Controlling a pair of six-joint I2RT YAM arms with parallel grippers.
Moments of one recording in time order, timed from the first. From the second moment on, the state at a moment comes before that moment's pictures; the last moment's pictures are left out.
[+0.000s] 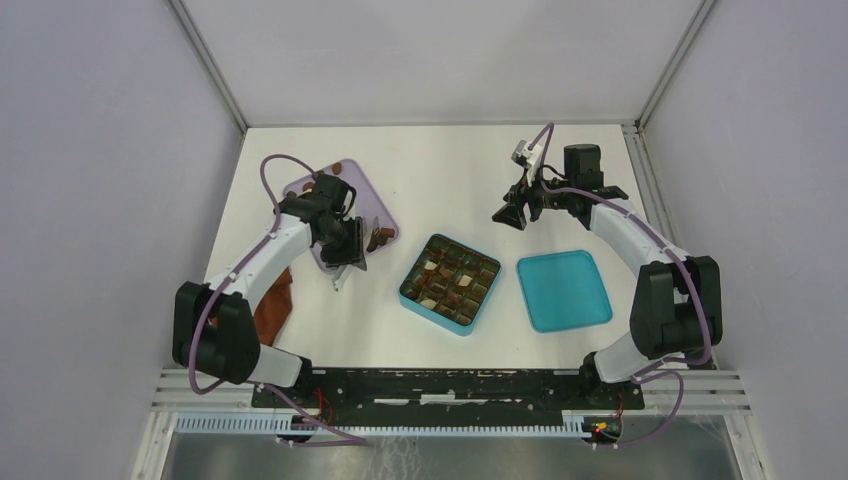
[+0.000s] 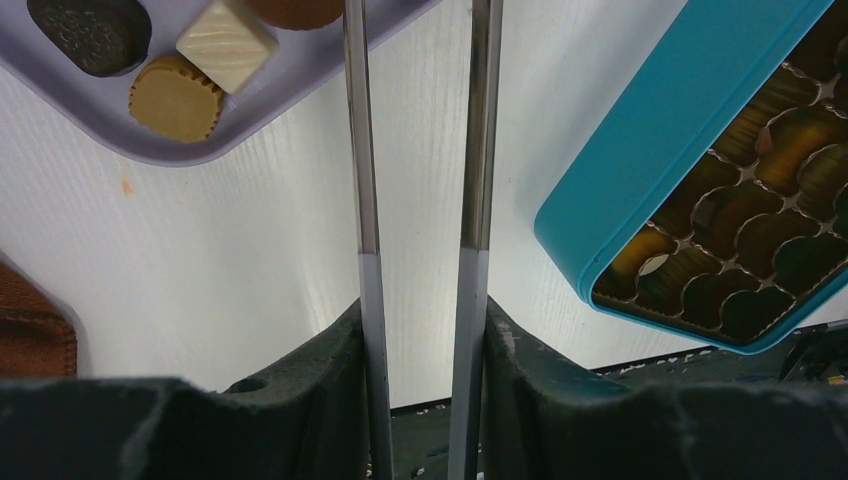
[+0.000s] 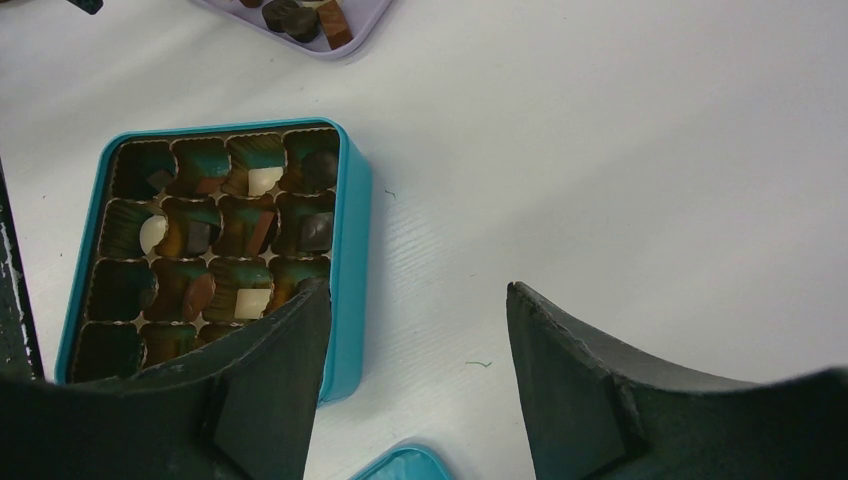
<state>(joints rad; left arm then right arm) -0.30 1.42 1.06 -0.88 0.13 -0.35 0.14 1.55 1.08 -0.25 -0.88 -0.44</state>
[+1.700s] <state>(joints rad) -0.26 1.49 1.12 -0.91 0.08 -0.34 0.14 1.55 1.08 -0.25 -0.89 -0.44</state>
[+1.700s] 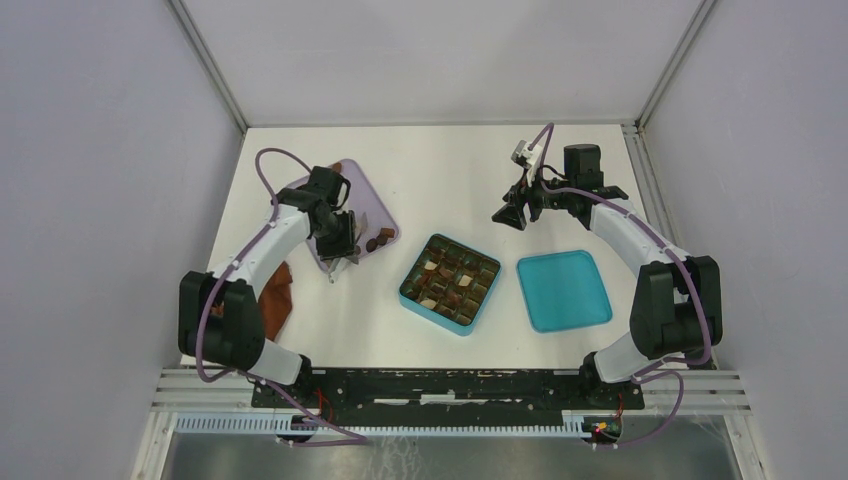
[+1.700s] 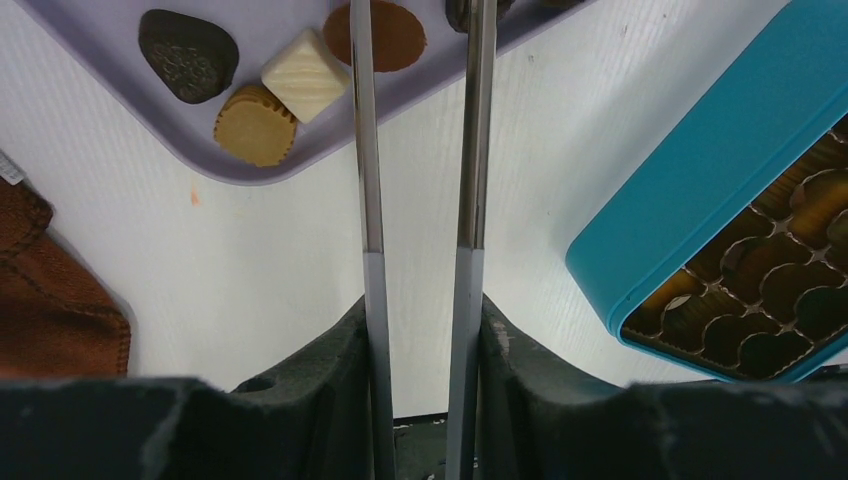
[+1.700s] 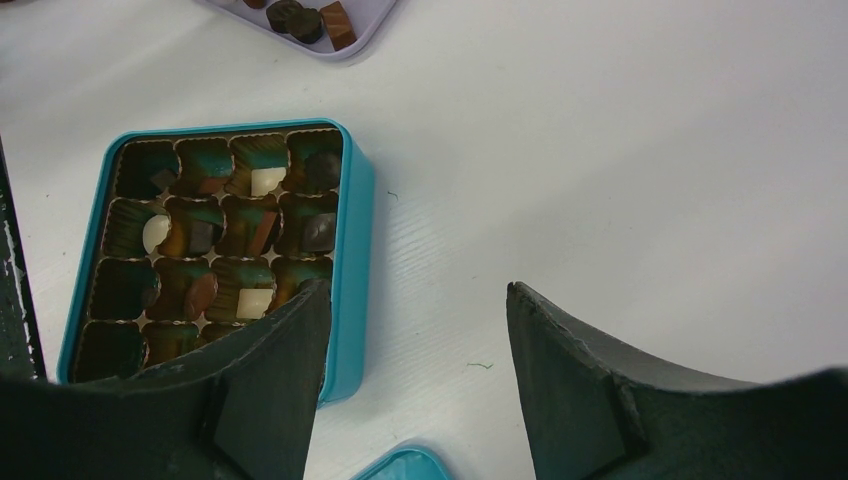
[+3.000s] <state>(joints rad) -0.22 1.10 0.92 -0.78 0.55 -0.37 0.14 1.55 1.08 -0.25 -0.92 -0.45</state>
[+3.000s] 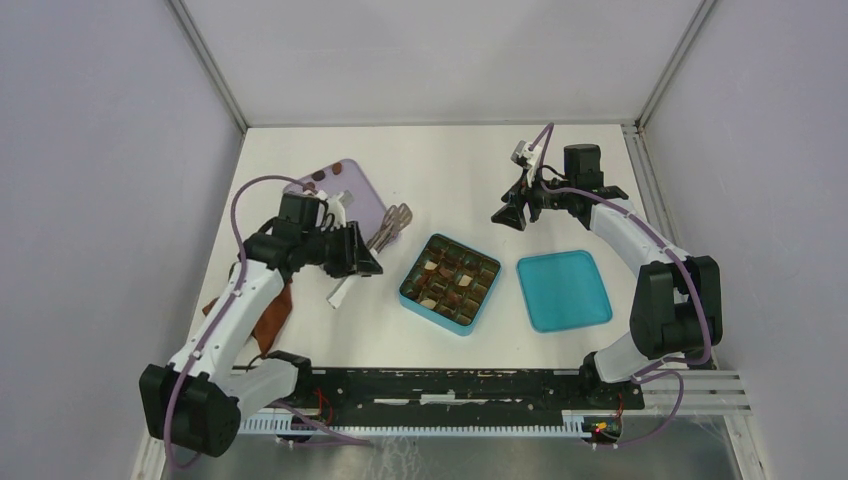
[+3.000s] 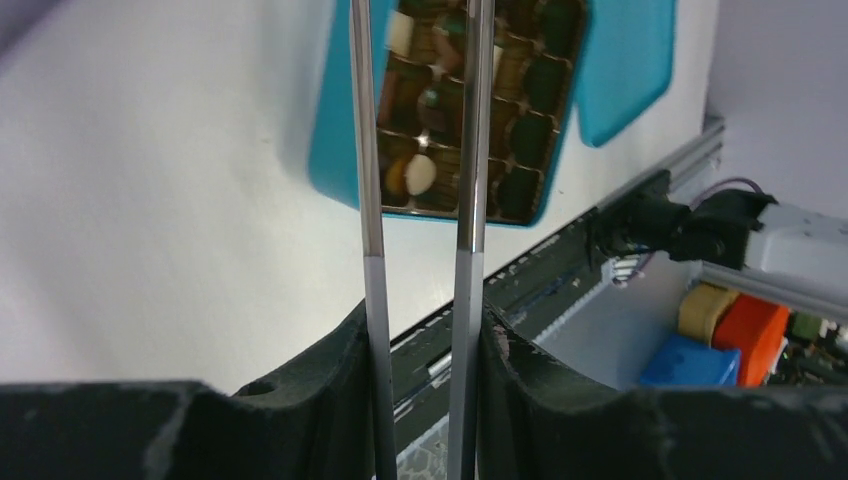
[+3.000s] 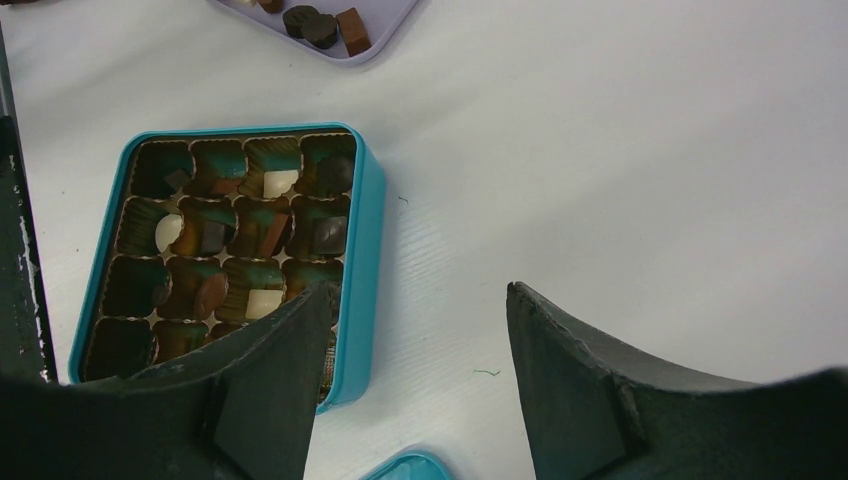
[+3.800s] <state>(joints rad) -0.87 1.29 0.90 -0.49 0.32 -0.66 0.14 1.55 1.08 -0.25 -0.91 -0.45</state>
